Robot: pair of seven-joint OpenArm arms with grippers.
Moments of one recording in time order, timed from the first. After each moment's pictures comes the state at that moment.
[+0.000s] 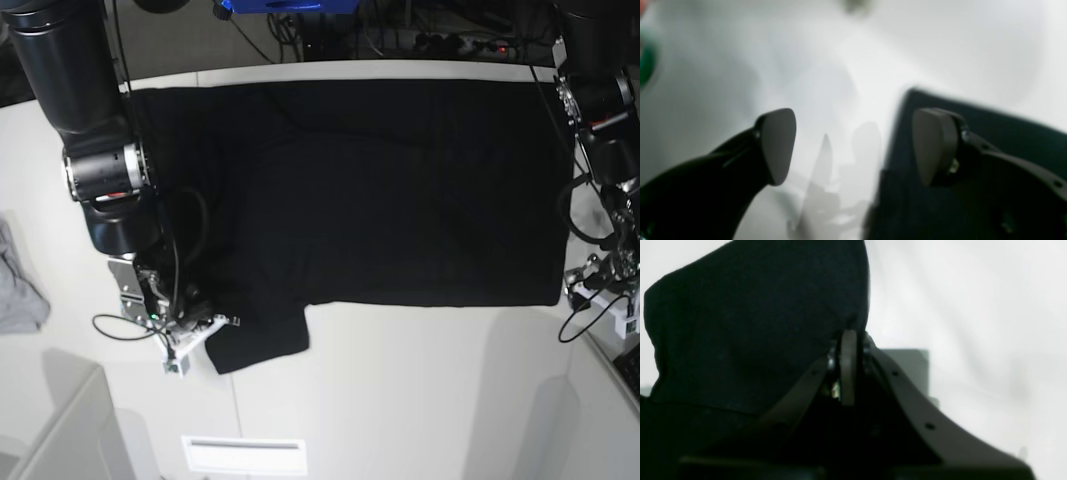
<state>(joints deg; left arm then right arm) -28.0 -31.9 -14.5 44.1 -16.2 -15.5 38.3 44.2 7.8 -17.2 17.4 26.8 9.1 -22.5</state>
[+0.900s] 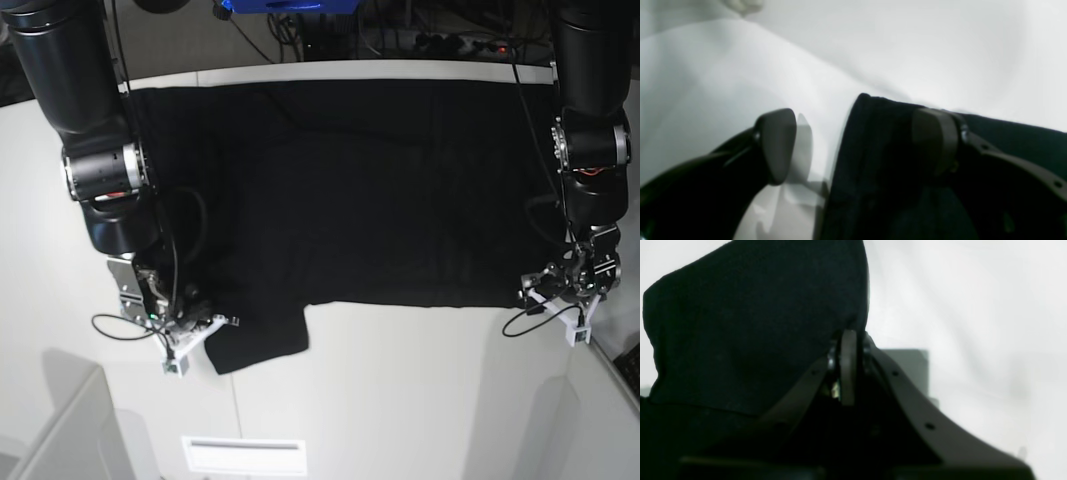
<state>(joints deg) -38.2 -28.4 2.3 21.6 -16.1 -15.2 23.2 44.2 7.9 -17.2 17.4 26.7 9.1 -22.5</state>
